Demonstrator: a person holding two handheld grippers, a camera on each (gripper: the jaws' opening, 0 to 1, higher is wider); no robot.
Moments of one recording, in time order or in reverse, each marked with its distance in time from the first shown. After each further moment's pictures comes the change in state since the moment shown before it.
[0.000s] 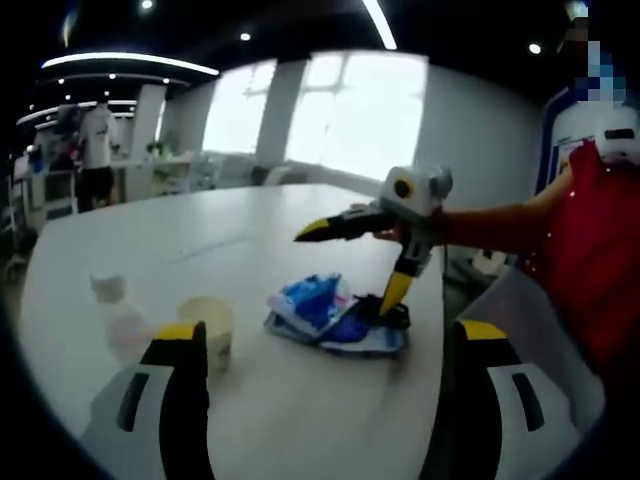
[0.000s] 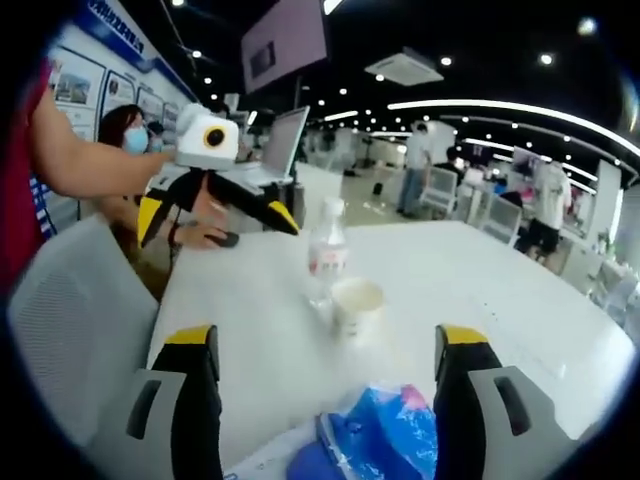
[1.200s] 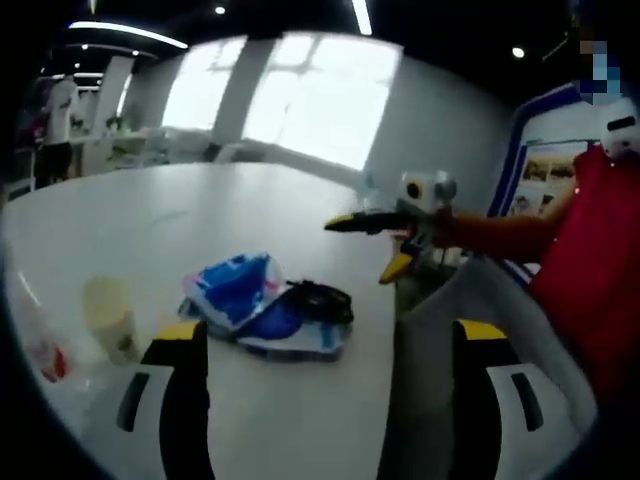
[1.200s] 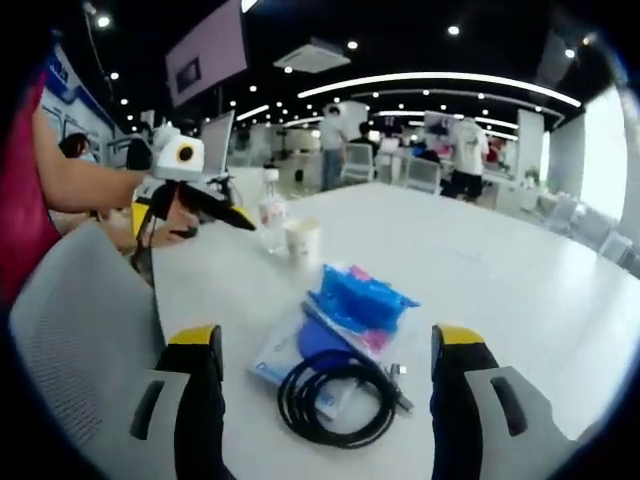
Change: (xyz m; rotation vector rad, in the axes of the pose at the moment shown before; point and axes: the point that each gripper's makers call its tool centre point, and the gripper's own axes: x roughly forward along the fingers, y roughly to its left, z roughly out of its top) left arm 0.051 -0.060 -0.029 -0.044 0.080 -0.209; right arm -0.136 0.023 -0.076 0.238 0.058 -0.319
